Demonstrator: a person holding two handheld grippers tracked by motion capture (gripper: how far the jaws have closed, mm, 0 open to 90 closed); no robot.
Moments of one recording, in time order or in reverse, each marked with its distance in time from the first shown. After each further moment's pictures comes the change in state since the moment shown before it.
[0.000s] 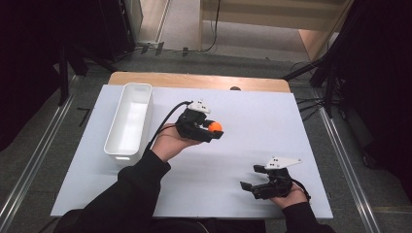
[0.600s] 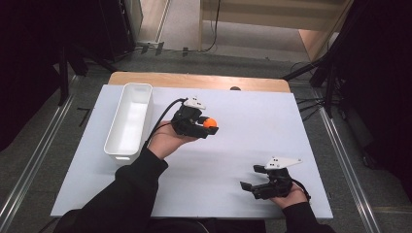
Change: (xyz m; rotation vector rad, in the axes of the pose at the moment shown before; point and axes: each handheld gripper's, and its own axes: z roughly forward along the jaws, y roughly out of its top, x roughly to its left) left arm 0.009 -0.001 -0.008 0.006 0.064 0.004; right arm 0.000 0.000 0.000 0.000 0.002 0.000
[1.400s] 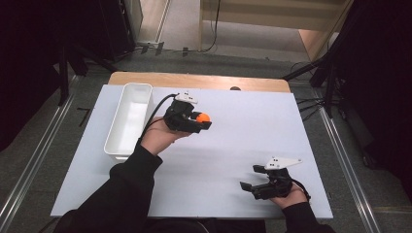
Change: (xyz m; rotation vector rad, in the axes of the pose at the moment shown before) left arm 0.018 -0.001 -0.014 -0.013 0.025 -0.040; right arm 0.001 0.000 0.000 -0.005 0.008 -0.002
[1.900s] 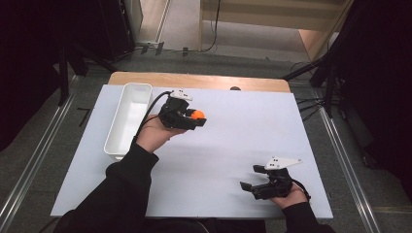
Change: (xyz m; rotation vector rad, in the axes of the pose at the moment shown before) left arm 0.012 -0.001 -0.009 0.005 0.035 -0.011; right arm 0.000 0.000 0.000 0.002 -0.002 -0.001
